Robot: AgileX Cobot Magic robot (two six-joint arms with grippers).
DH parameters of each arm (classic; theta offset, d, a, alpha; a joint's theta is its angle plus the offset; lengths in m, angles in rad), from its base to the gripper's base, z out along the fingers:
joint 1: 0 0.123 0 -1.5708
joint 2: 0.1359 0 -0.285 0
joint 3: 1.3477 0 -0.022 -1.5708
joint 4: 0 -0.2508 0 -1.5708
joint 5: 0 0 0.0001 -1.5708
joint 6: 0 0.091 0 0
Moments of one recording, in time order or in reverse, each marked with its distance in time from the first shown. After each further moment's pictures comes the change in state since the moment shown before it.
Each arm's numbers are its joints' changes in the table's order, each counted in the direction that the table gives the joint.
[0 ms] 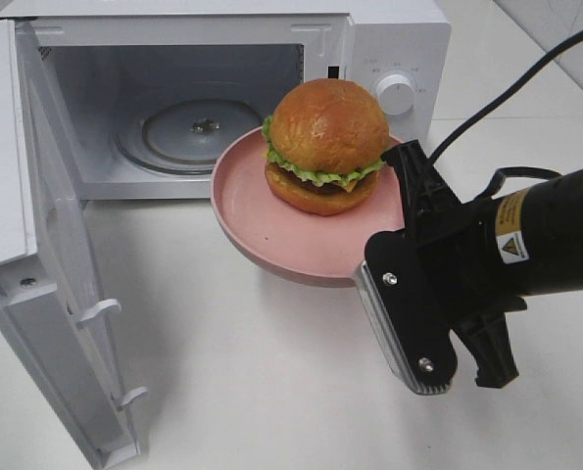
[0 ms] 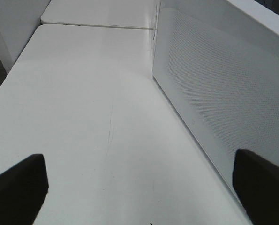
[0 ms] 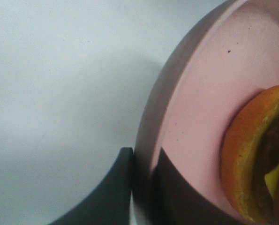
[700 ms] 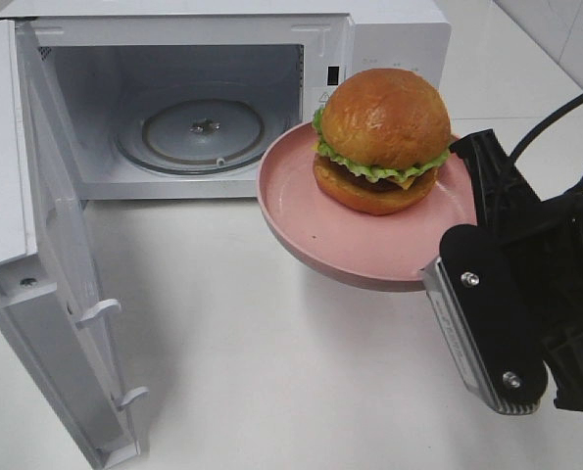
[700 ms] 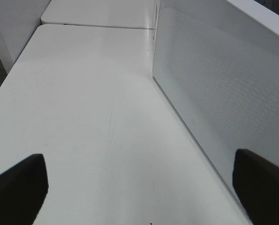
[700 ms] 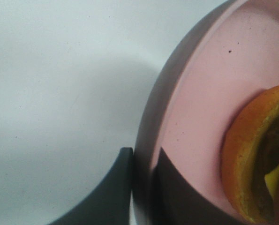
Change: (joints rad) left arm 0.000 0.000 0.000 0.000 0.000 0.000; right arm 0.000 -0.207 0.023 0.012 -0.211 0.054
